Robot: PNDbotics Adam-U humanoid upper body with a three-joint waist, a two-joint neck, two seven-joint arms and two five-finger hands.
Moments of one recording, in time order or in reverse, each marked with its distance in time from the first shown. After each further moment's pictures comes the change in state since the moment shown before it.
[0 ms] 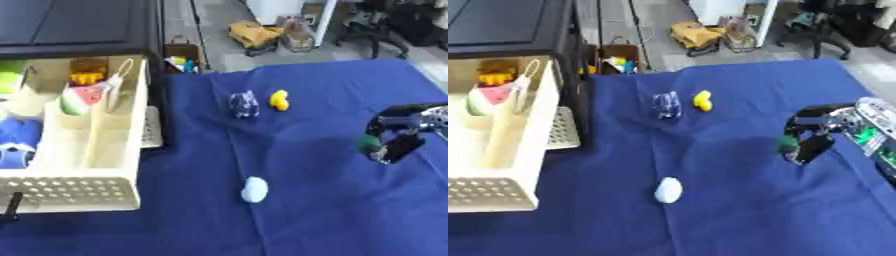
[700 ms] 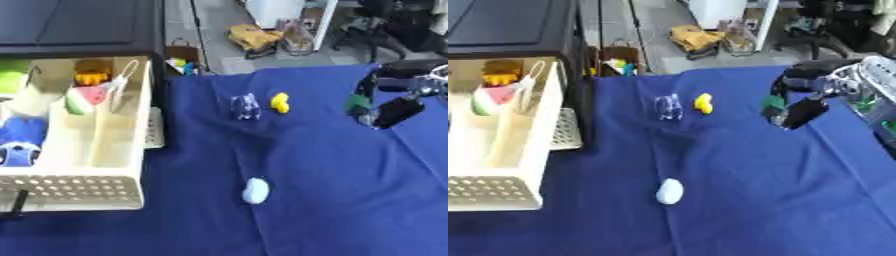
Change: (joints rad) left arm 0.000 0.000 0.000 0.000 0.000 0.002 -0.003; right arm -0.135 -0.036 -0.009 -0.180 0.038 -0.015 0.011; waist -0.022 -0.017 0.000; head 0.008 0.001
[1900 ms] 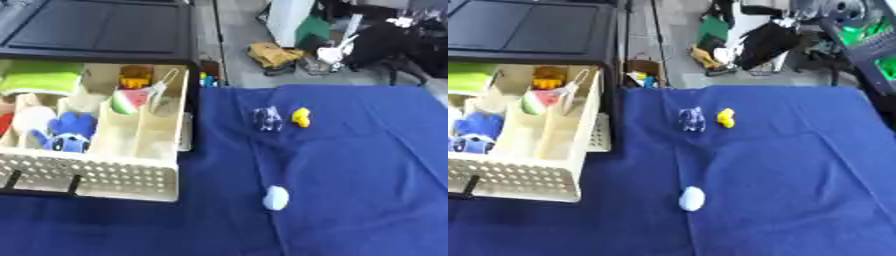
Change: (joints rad) left arm 0.001 -0.010 -0.024 0.000 0.035 0.009 -0.030; right arm -0.379 0.177 0.070 -0.187 0.006 -0.104 0.056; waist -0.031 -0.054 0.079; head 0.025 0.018
